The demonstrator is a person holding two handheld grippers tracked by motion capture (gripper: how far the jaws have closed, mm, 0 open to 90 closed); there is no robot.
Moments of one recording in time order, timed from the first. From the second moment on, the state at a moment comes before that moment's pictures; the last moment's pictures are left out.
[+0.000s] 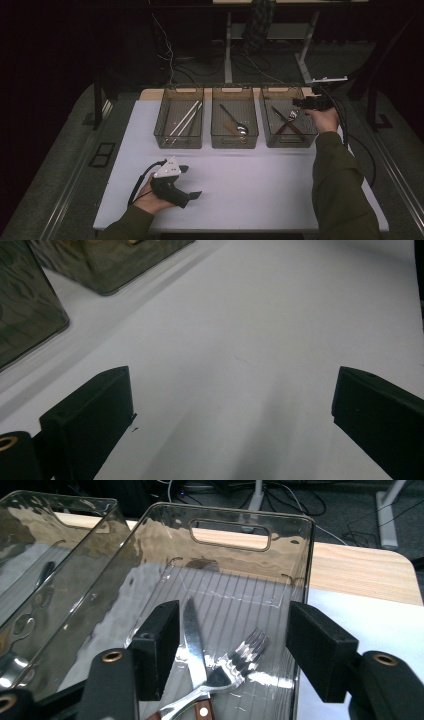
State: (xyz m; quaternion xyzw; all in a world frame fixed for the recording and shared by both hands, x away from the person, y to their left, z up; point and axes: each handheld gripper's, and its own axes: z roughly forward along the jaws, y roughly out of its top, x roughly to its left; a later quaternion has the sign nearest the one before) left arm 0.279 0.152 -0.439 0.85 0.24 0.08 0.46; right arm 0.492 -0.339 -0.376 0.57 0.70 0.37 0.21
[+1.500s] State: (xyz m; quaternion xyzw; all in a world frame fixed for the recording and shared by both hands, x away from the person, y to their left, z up) left arm 0.281 0.165 -0.435 0.84 0.26 0.08 0.47; right arm 0.356 -0.290 -0.362 0.38 0.79 0.45 0.18
